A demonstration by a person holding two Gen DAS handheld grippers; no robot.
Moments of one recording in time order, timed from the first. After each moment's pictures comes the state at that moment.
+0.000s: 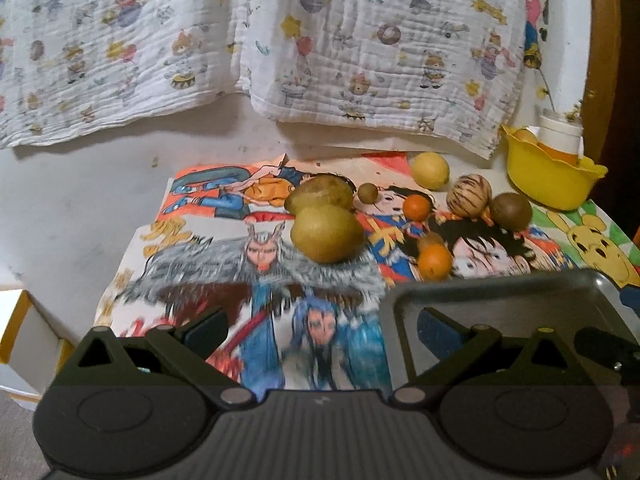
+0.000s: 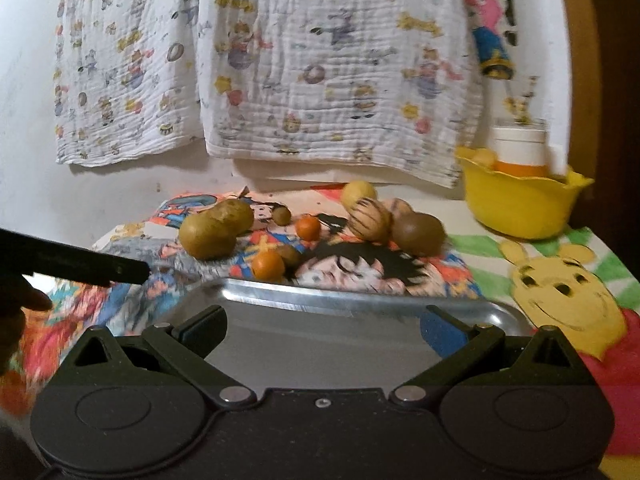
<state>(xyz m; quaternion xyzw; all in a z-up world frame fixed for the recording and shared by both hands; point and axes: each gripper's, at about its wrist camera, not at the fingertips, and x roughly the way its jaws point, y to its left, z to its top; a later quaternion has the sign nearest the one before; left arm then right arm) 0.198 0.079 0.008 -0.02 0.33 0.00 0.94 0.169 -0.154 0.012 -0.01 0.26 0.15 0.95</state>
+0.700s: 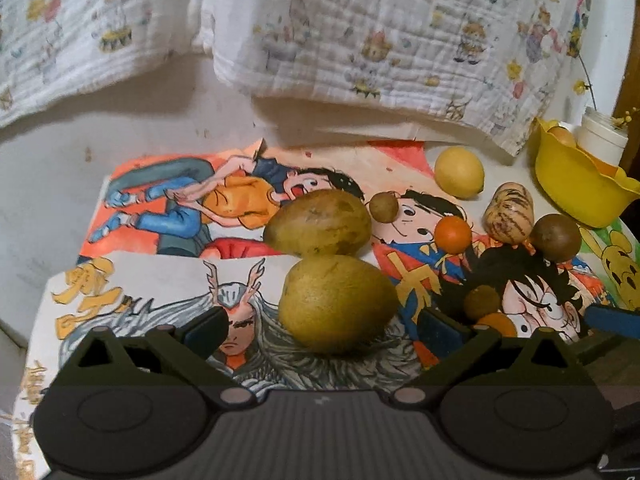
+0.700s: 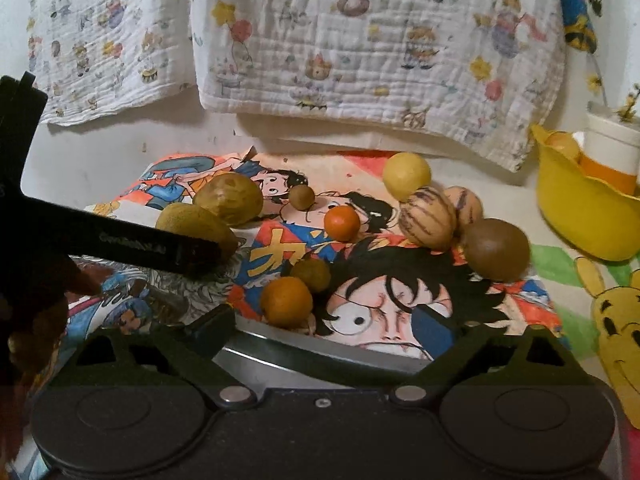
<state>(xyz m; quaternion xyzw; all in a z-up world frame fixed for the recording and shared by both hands) 0.323 0.102 -0.027 -0.04 0.38 -0.04 0.92 0.279 -0.084 -0.003 -0.05 0.35 0.16 0.92</state>
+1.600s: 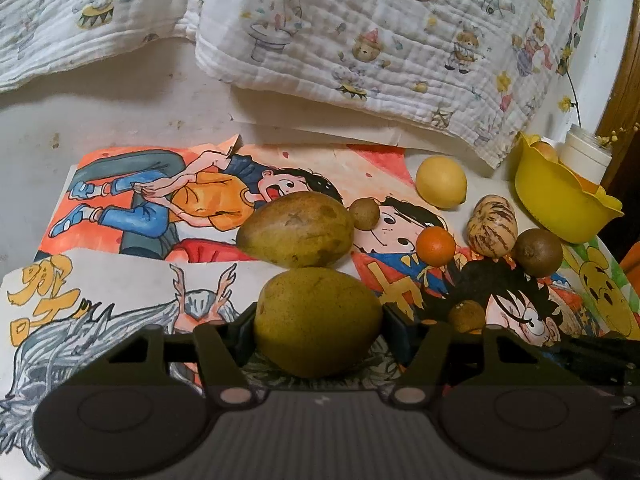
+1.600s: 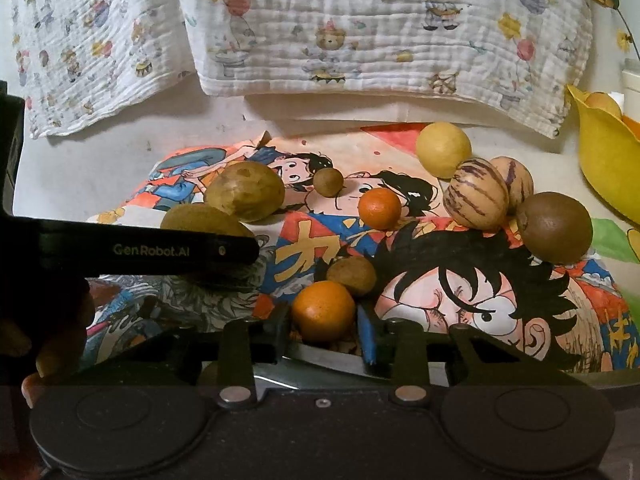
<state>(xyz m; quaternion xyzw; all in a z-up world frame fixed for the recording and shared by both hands) 0.334 0.107 -0.037 -0.08 0.38 -0.09 0.92 0.304 -0.064 -0.022 0.00 0.38 0.17 0.91</state>
